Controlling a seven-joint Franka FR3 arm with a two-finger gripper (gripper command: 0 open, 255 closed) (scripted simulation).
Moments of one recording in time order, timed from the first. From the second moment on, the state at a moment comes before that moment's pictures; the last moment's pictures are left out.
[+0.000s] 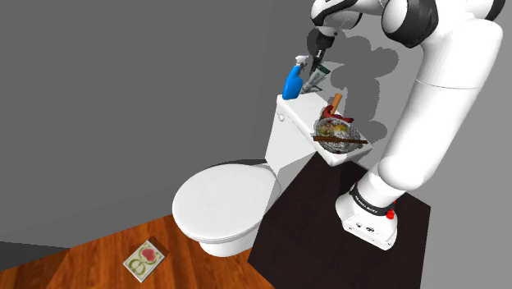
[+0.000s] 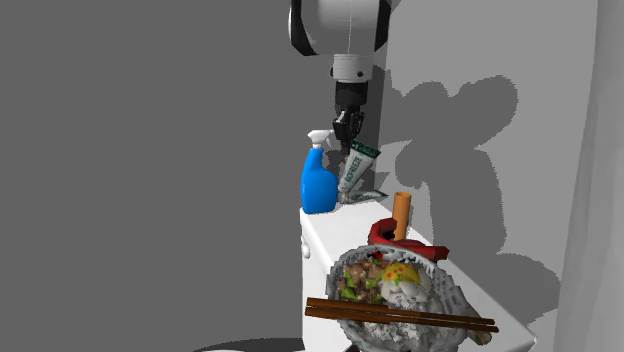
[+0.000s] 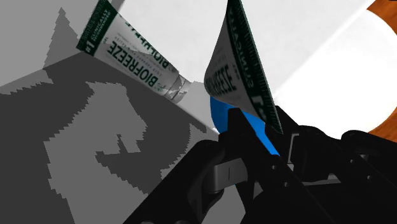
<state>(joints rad) -0.19 0.29 -0.59 -1.80 0.19 2.11 -1.10</state>
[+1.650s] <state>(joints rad) -0.10 -0.11 -0.59 -1.95 -0.07 1.93 -0.92</state>
